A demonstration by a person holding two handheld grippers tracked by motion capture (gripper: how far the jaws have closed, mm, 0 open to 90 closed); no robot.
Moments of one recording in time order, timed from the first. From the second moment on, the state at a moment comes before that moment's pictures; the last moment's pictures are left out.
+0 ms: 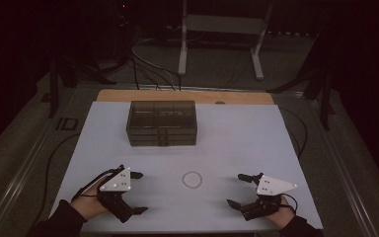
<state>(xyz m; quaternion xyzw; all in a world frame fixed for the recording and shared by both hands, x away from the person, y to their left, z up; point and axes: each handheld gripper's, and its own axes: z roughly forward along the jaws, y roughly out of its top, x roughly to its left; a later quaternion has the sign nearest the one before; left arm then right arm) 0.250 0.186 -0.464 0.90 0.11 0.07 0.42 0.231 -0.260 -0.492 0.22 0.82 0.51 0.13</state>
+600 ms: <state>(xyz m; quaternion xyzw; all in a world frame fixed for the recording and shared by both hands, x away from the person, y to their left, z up) 0.266 0.178 -0.440 0.90 0.09 0.10 0.42 0.232 -0.260 -0.491 0.22 0.82 0.52 0.12</state>
